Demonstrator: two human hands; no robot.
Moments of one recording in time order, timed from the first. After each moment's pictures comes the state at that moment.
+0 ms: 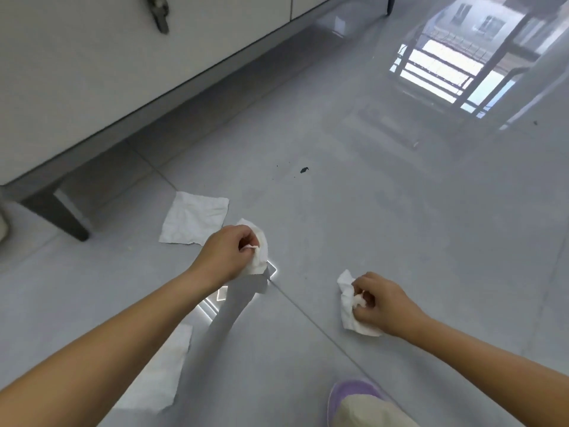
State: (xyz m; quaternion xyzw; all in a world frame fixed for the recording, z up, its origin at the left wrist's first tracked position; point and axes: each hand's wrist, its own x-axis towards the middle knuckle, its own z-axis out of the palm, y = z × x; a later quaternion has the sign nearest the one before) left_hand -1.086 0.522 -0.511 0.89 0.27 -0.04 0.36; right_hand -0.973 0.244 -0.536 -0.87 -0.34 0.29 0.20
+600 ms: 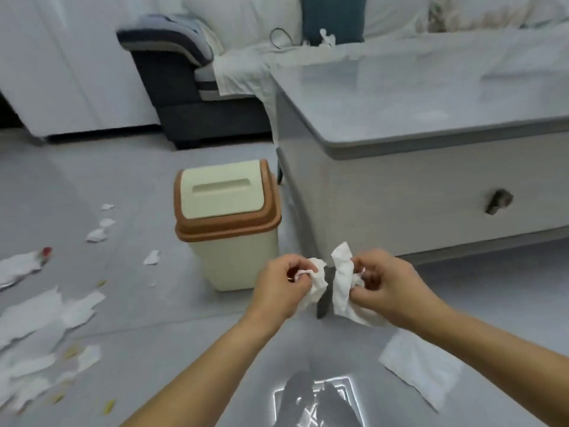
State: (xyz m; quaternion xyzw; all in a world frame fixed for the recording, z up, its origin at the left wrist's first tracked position) left_hand -1.295 0.702 -0.383 0.70 0.48 0.34 0.41; right_hand -1.127 0.630 -0.353 -0.66 -0.63 0.22 0.33
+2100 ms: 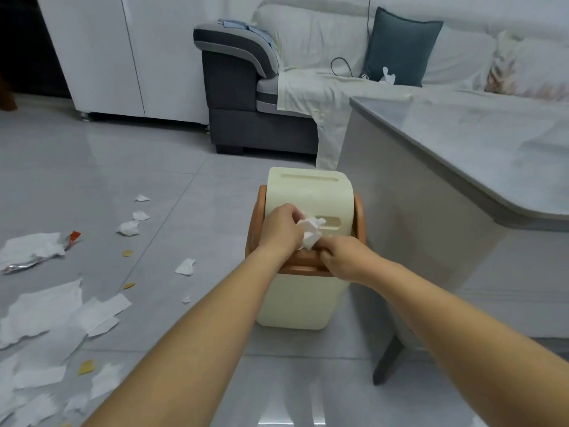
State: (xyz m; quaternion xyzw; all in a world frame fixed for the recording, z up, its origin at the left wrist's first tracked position) left_hand -1.396 0.904 -0.355 0.68 0.56 0.37 0.29; right_hand -1.261 0.860 -0.356 -0.65 -0.75 0.13 0.07
